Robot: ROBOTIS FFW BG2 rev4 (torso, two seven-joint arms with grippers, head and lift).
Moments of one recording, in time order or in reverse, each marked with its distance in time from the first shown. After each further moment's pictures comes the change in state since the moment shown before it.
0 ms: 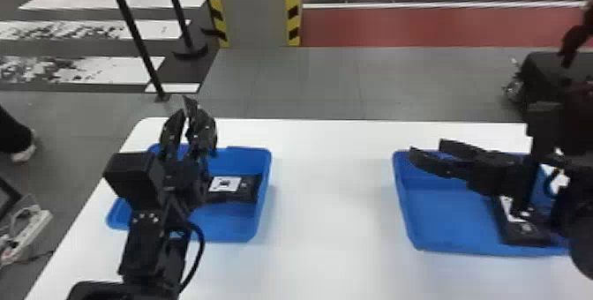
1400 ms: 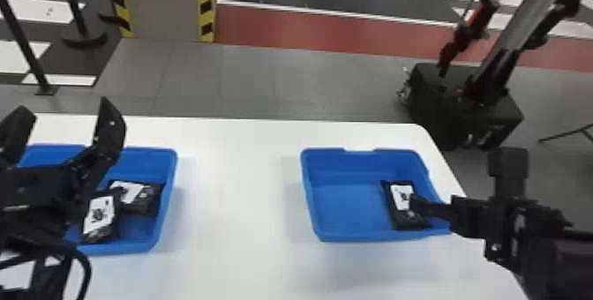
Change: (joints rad) left arm 0.098 0.012 -0.042 -0.136 0.190 -0.077 -0.022; right arm 0.236 0.029 -0.237 -0.411 0.191 0.458 -0.355
